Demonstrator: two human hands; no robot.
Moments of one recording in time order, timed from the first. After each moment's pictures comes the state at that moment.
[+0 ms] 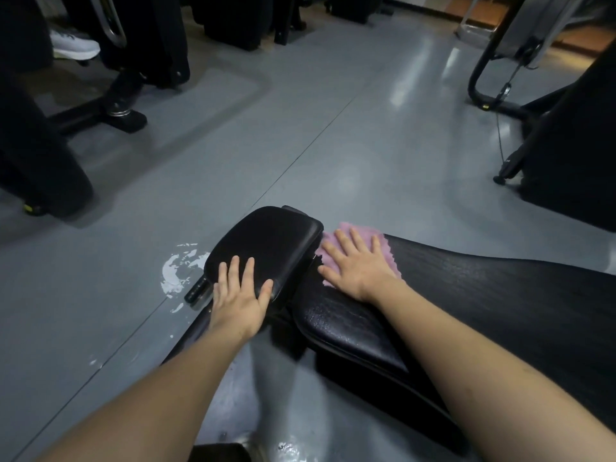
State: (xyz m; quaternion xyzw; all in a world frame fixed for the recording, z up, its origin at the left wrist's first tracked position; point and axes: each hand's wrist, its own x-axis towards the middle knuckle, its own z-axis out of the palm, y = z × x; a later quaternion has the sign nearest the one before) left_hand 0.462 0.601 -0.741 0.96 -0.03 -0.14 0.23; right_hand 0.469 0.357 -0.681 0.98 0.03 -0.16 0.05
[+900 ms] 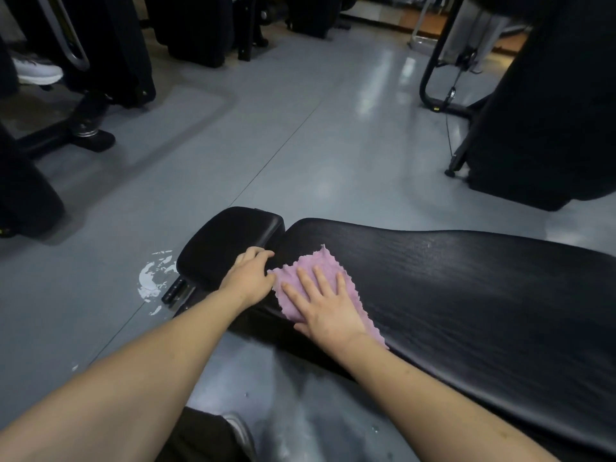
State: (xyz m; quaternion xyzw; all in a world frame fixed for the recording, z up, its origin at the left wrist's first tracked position) left_hand 0.442 0.544 -0.677 0.94 -0.17 -0.16 0.26; right_hand 0.321 0.383 -0.688 0.99 0.09 -0.06 0.13
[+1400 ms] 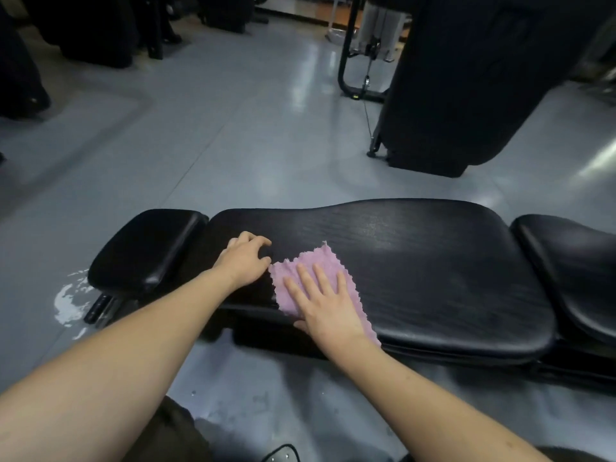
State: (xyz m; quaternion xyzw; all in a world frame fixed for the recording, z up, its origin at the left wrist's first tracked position) left_hand 0.381 0.423 -0.629 0.92 -0.29 -0.17 0.22; right_hand 0.201 0.300 -0.665 0.99 -0.05 -0.04 0.15
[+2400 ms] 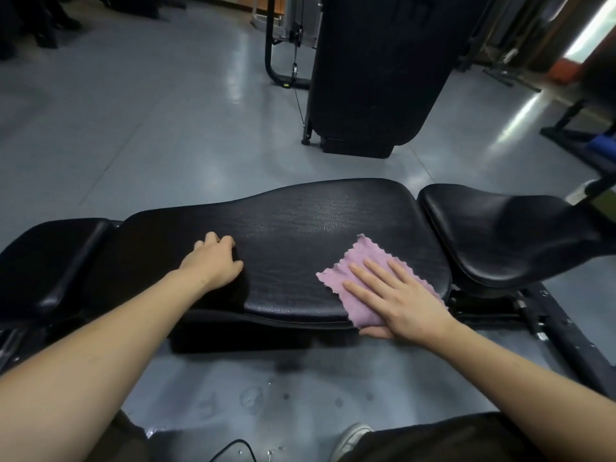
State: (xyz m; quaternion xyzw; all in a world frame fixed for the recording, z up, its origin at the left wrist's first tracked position) left_hand 0.317 0.349 -0.609 0.92 -0.33 -0.19 0.10; right_hand 0.012 0.127 -0.604 0.98 0.01 -0.01 0.20
